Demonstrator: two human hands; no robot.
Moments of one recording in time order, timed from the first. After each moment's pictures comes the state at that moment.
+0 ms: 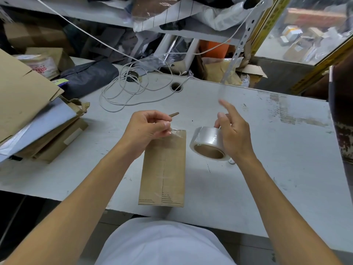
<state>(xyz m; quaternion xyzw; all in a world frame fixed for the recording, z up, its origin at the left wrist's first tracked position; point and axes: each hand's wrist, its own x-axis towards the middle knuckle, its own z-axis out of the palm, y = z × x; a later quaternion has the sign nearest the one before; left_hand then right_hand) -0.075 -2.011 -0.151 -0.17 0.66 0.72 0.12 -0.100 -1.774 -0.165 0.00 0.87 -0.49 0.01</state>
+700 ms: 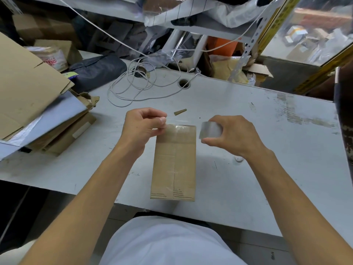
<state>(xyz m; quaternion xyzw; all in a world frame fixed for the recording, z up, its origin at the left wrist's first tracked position) -0.060 -2.038 -0.152 -0.24 0.66 0.71 0.06 -0.103 -1.790 -0.153 -0.17 0.97 -0.15 0.10</state>
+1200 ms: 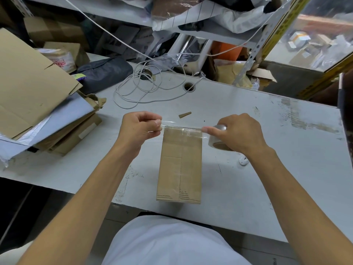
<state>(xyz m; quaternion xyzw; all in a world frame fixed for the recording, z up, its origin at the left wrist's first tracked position) -0.058 -2.065 -0.162 -0.26 0.66 0.70 0.06 -0.115 -1.805 -0.151 -0.13 0.99 -0.06 0.08</state>
